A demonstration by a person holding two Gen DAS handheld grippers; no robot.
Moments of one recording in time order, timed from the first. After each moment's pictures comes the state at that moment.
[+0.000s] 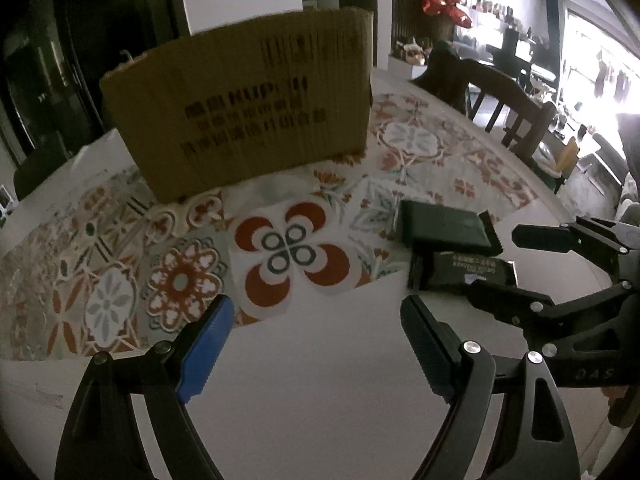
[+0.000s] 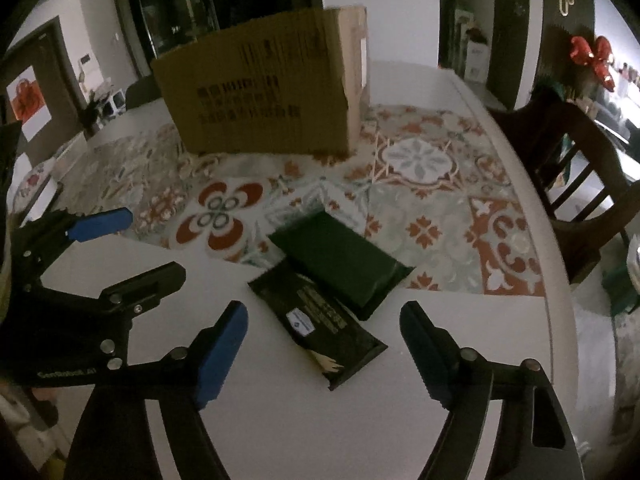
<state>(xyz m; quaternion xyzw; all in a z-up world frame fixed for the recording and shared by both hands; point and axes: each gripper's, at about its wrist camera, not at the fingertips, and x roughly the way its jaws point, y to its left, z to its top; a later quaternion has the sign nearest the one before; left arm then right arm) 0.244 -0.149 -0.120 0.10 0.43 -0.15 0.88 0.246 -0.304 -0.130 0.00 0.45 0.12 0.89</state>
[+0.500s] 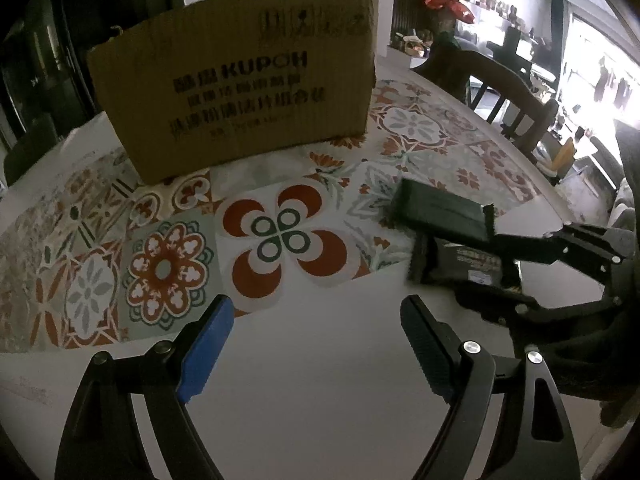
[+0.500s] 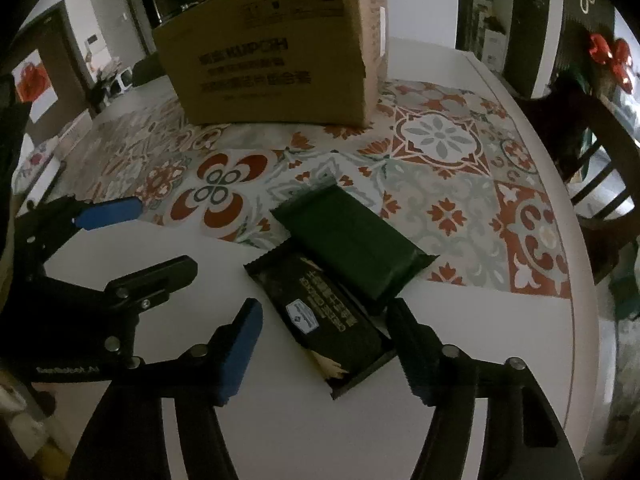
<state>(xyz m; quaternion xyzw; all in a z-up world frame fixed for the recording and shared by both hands) 0.251 -0.147 -0.130 0.08 0.46 -0.16 0.87 0.255 -0.292 -0.144 -0.03 0.47 0.14 0.87</state>
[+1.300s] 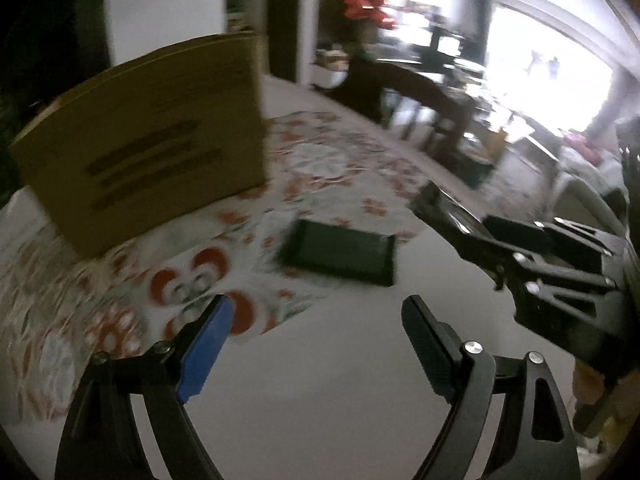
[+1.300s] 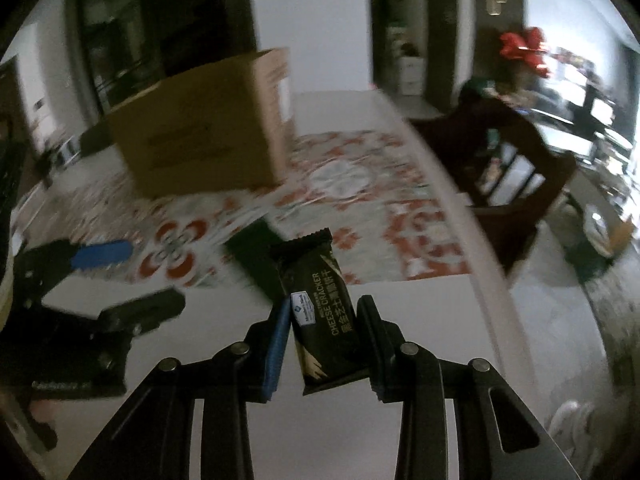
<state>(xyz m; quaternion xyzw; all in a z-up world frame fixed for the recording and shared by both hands) 0.252 -0.187 -0.102 0.11 0.41 -0.31 0.85 0.210 -0.337 -0.103 0.04 0.38 -0.02 0.92</state>
